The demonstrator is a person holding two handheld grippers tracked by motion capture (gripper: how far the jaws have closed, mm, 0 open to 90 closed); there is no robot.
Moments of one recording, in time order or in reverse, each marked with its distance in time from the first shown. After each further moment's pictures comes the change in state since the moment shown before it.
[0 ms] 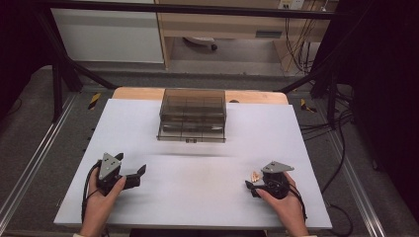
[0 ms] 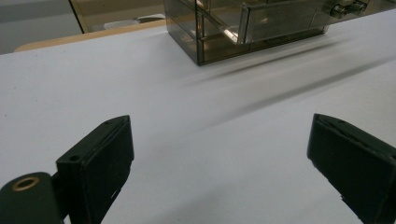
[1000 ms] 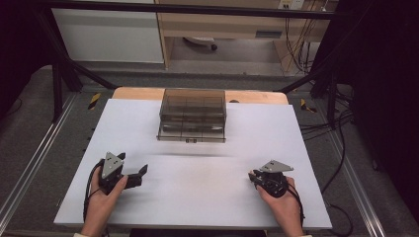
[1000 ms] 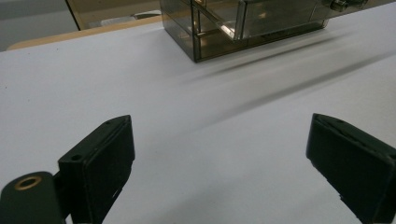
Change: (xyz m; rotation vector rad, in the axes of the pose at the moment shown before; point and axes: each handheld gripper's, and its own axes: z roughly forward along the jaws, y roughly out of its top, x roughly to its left) left arm -0.002 0.000 0.006 0.020 -0.006 0.011; right arm 0.009 0.009 -0.006 -0.041 -0.024 -0.006
